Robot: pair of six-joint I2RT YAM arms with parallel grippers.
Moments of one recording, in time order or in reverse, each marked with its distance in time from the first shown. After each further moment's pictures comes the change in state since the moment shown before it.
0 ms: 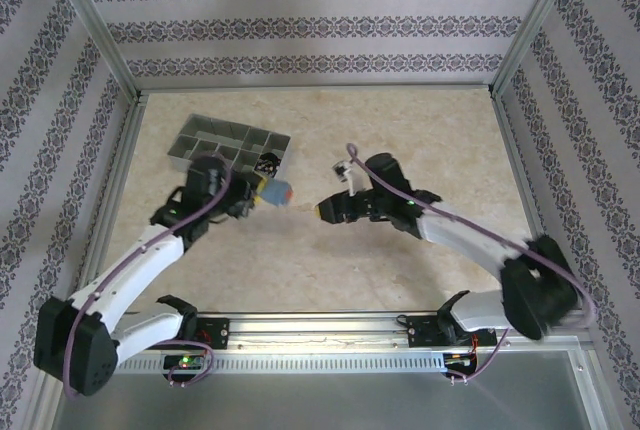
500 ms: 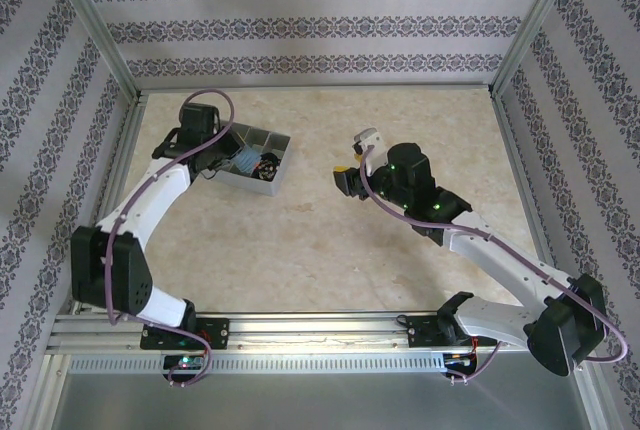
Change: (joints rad) left arm 0.175 0.446 0.422 -0.204 -0.158 0.693; right arm 0.003 -0.162 0.089 -0.024 0.418 -0.312
